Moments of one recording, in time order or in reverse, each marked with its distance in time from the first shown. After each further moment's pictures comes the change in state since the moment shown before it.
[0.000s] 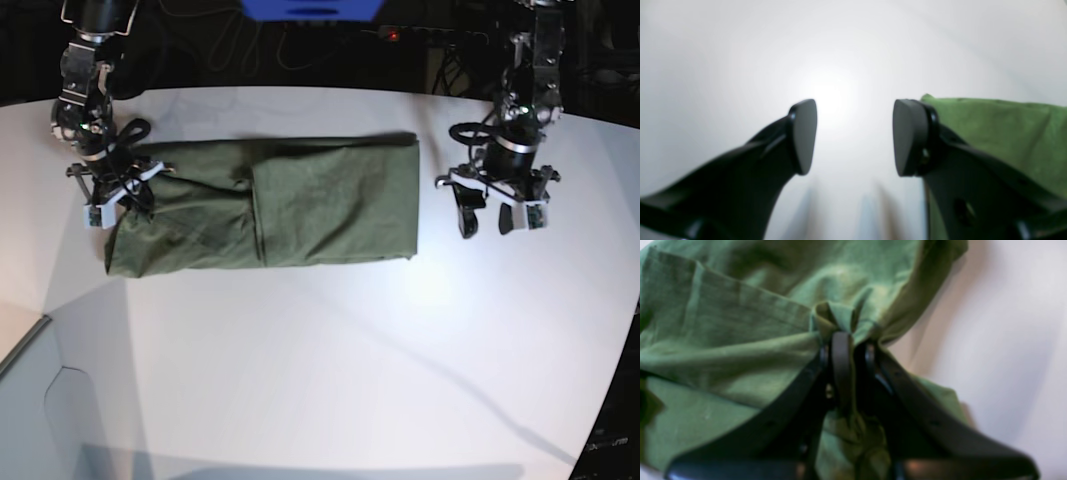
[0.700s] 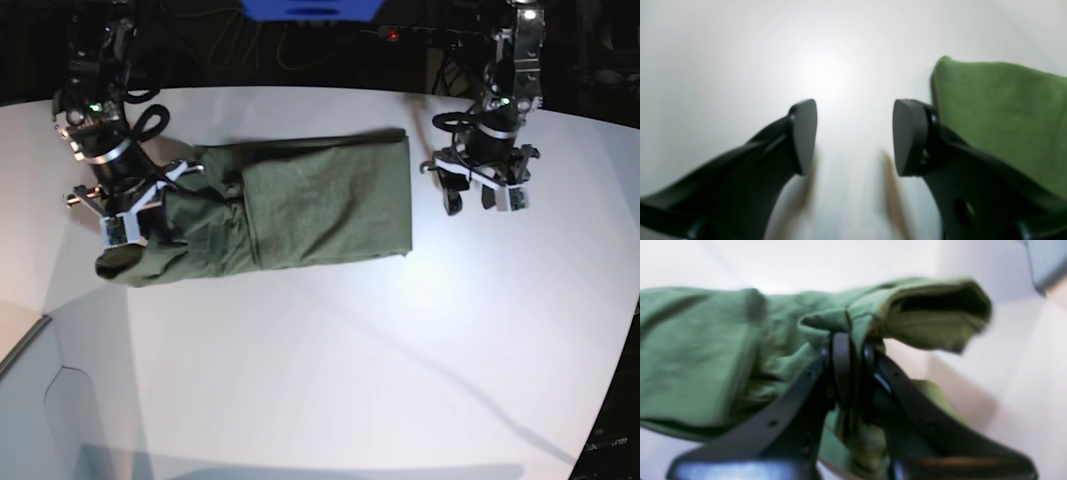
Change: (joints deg) left arm -0.9 4.0 0.2 -7.1 0.0 0.1 -0.4; right arm -9.0 -4.2 -8.0 31.7 -3.1 0.2 -6.1
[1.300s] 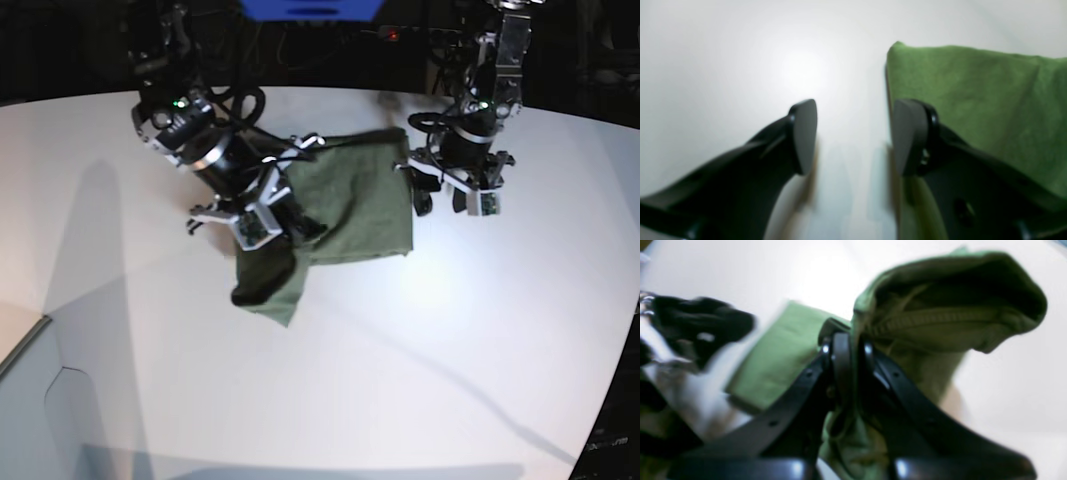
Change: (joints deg) left arm -1.2 0.2 5.2 -0.7 0.0 -0.1 0.4; right arm 2.6 0.4 -25.2 0.8 0.2 0.0 0.2
